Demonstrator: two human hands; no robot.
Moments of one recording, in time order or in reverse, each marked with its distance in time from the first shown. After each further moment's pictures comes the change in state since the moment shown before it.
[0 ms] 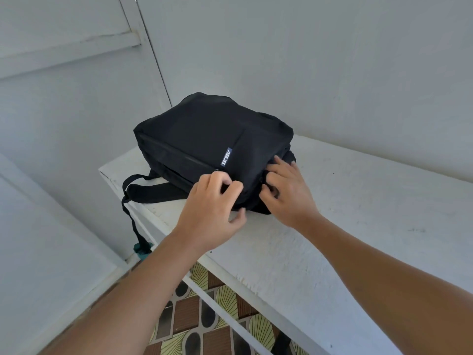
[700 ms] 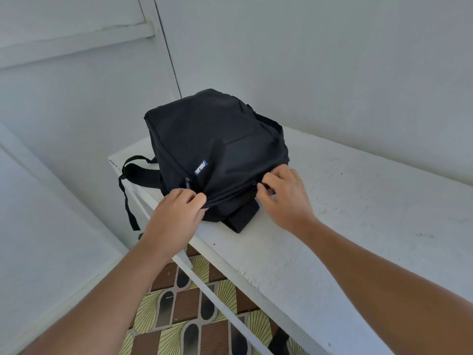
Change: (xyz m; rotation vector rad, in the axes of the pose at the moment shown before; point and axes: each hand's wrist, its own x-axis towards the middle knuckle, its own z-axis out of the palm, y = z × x) left_hand -0.058 -0.053 -0.007 0.137 -0.089 -0.101; right_hand -0.010 -0.015 0.017 -0.012 -0.020 0.127
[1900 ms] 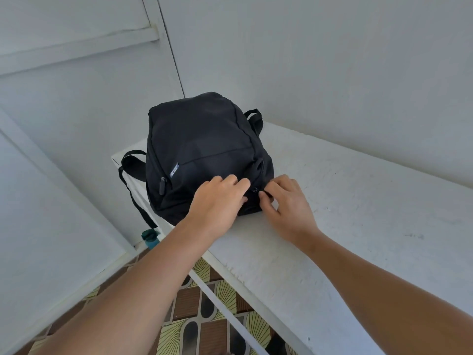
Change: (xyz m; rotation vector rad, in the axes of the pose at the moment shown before) left_hand 0.064 0.094 -0.015 0.092 -0.053 0.036; right_hand -0.028 0.018 -0.018 0.097 -0.007 -0.121
